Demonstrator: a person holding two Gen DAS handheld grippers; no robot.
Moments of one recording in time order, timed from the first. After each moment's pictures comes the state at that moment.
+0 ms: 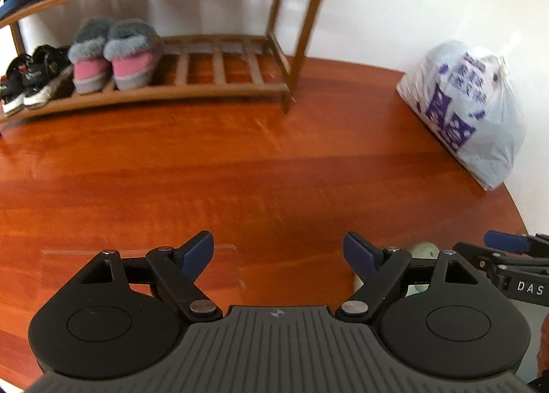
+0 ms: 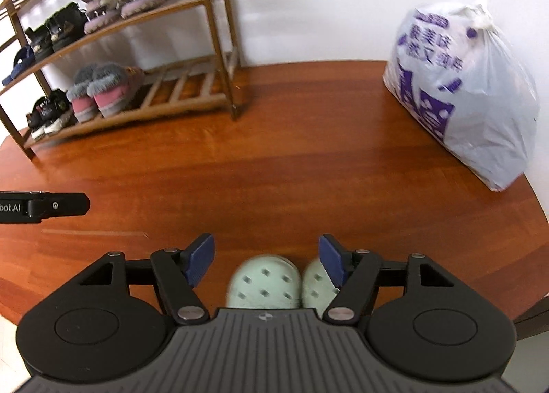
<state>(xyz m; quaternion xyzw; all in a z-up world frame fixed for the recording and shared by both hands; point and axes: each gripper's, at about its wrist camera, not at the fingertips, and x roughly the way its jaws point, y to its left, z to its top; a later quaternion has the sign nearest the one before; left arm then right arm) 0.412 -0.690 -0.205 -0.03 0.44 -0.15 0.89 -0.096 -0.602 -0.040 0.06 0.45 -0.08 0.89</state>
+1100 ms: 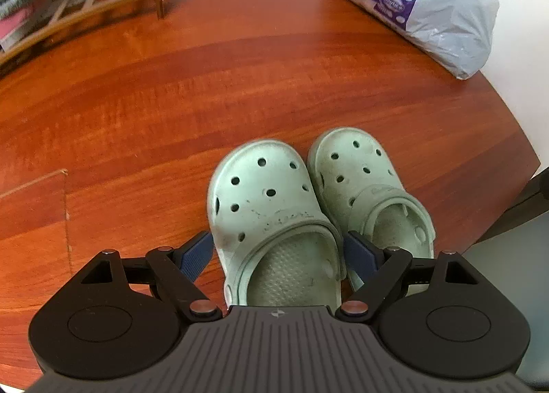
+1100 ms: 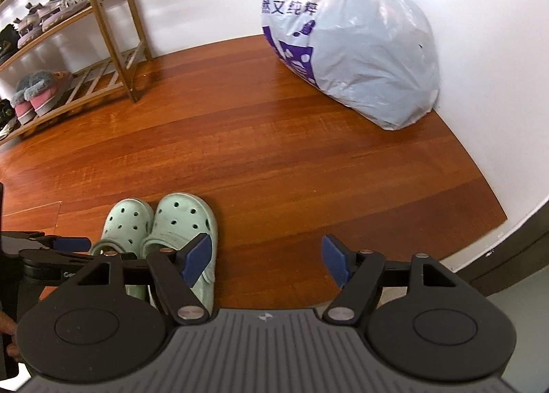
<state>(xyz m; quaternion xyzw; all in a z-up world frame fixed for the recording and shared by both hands) 0.380 -0.844 -0.318 0.04 0.51 -0.19 0.84 -0.212 -0.731 -0.050 0.09 0.45 -0.16 0.87</state>
